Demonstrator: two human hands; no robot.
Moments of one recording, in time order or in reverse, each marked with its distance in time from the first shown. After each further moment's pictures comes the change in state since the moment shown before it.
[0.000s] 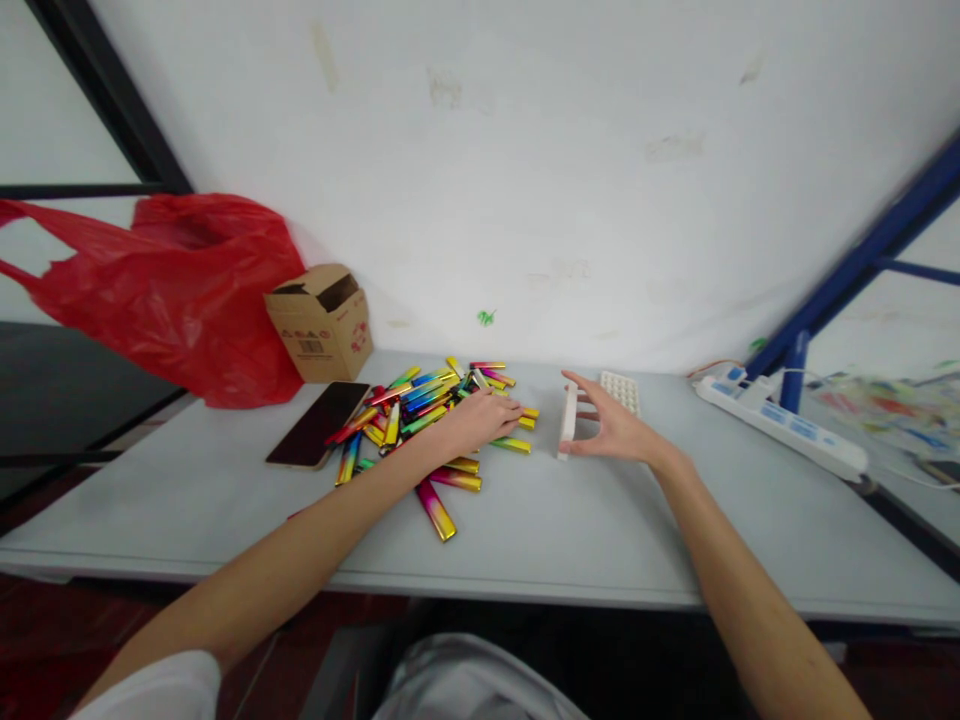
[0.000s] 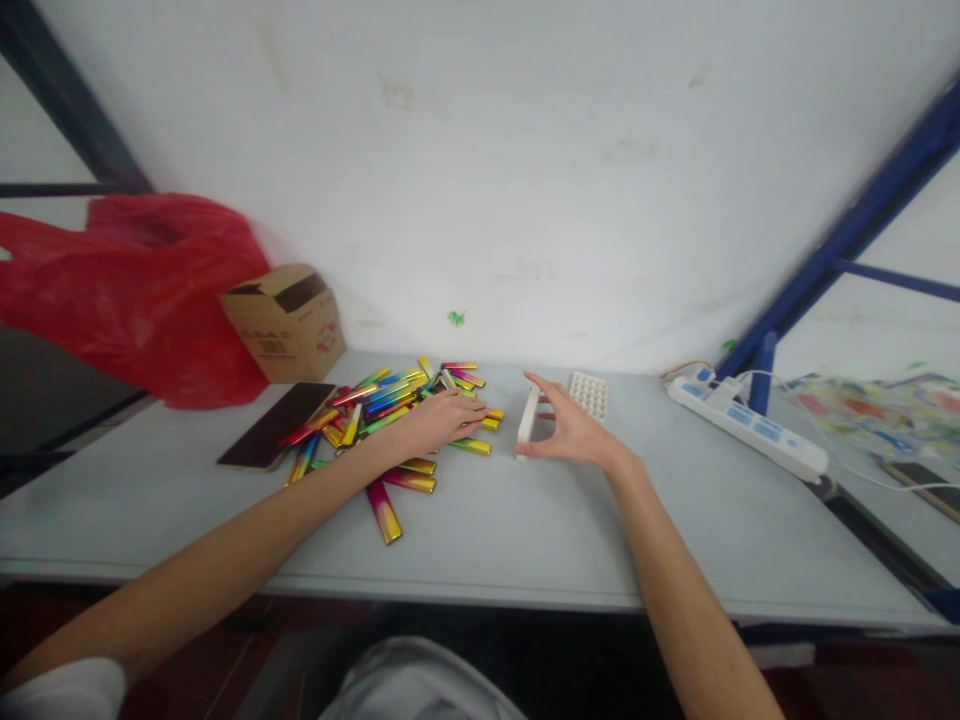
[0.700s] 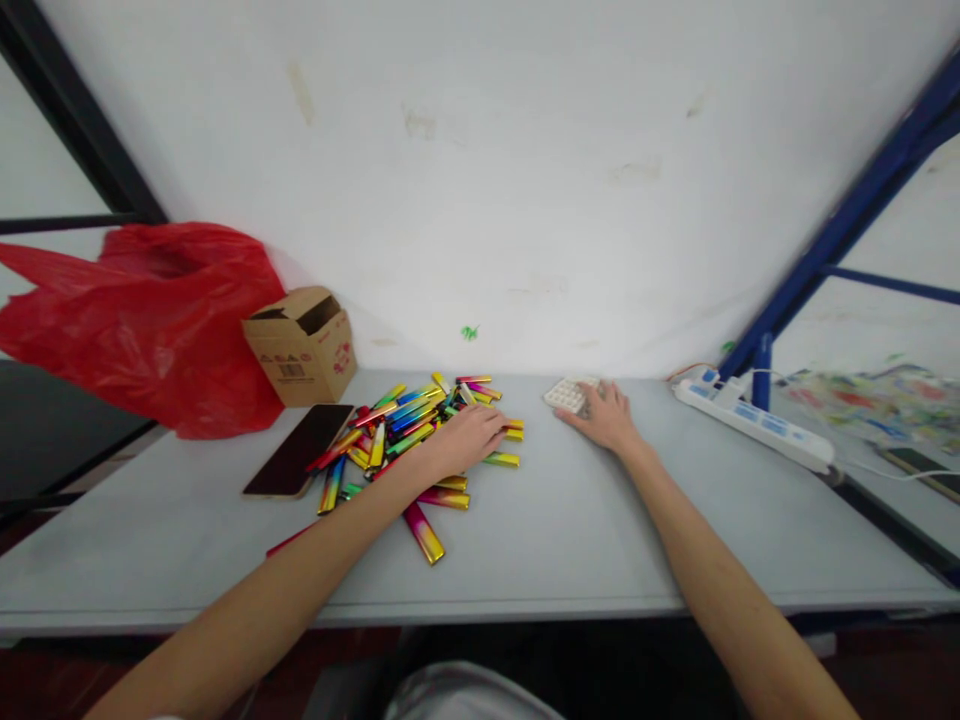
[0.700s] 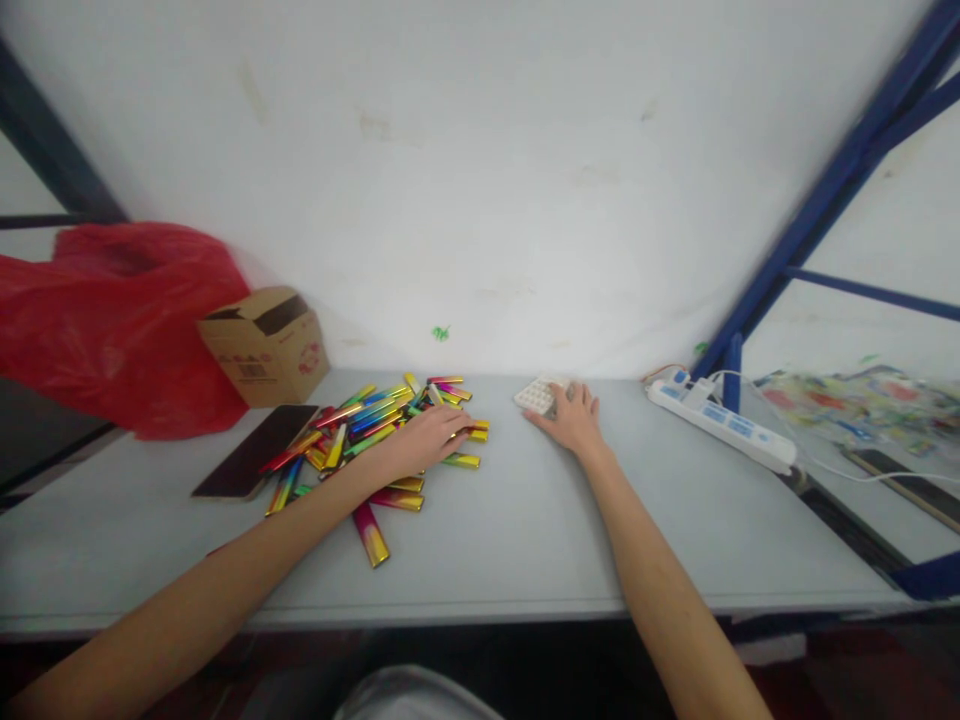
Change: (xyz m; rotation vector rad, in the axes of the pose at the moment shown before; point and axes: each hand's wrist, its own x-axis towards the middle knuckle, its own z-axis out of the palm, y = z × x) left_hand -0.004 0.001 -0.001 -0.048 0.101 -0.040; right_hand 0.021 0.063 -0.005 -0.696 0.362 0.411
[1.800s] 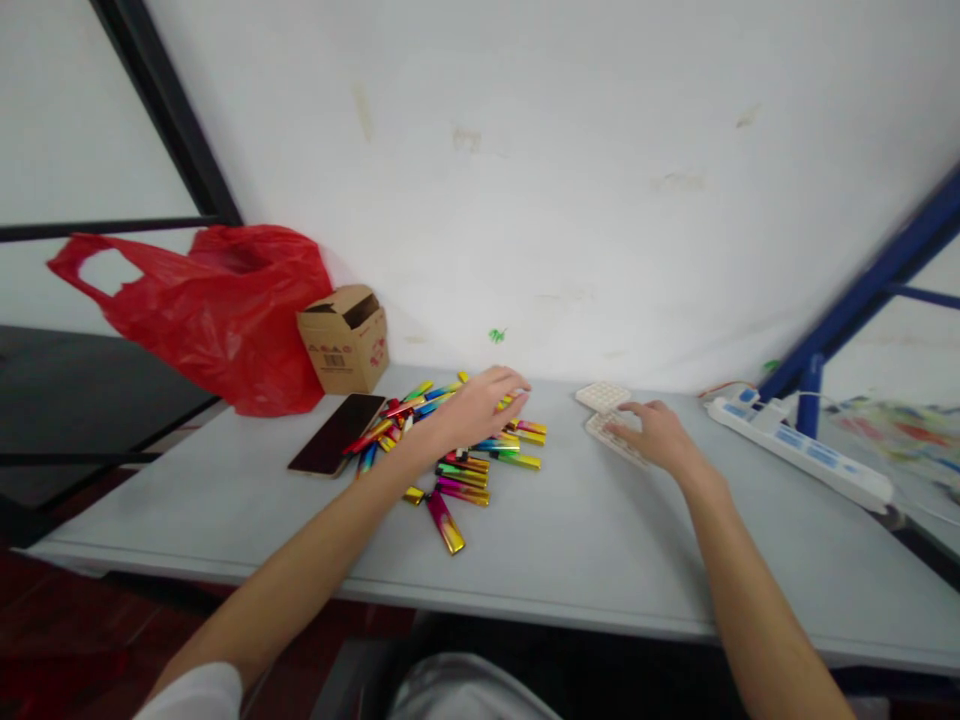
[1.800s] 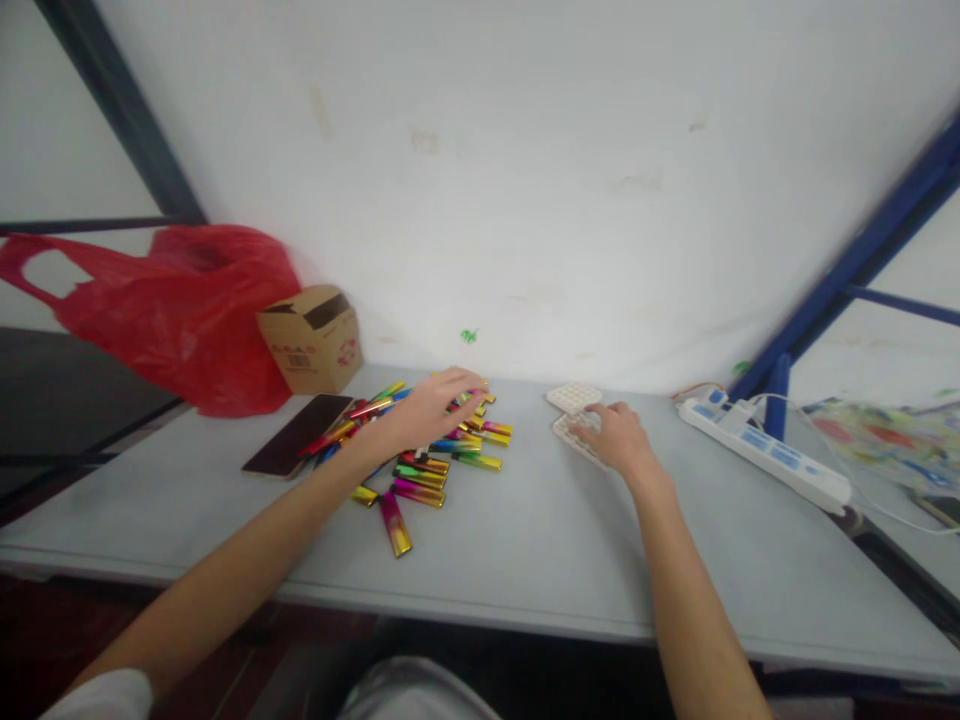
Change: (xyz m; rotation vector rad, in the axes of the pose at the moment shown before) left_hand 0.002 0.004 -0.070 -0.218 0.288 -0.054; right_hand -0.009 0.016 -0.041 -0.131 -0.148 -0.020
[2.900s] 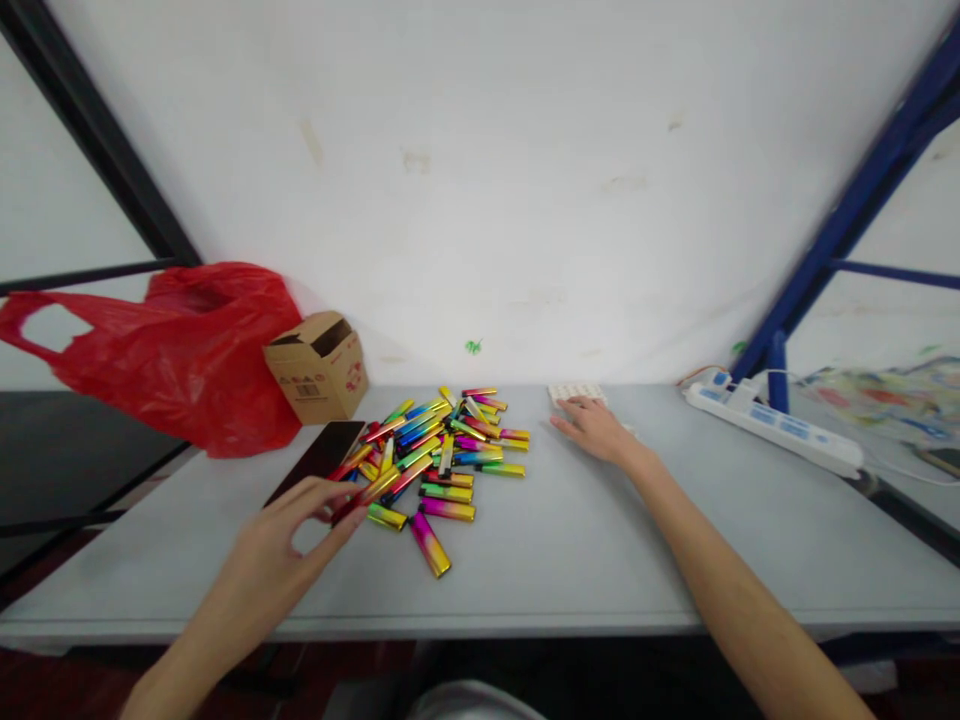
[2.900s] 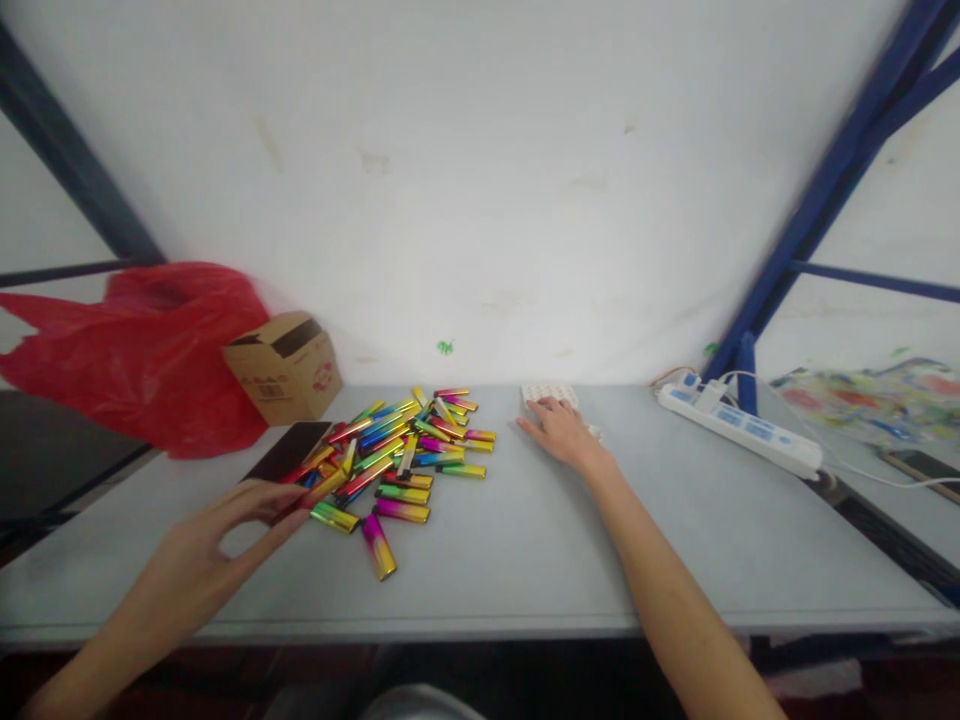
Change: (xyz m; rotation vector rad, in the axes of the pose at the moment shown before) left_hand -0.166 0.042 -0.088 0.114 0.118 -0.637; right_hand 0.018 -0.040 0.029 0.076 -0.057 -0.272
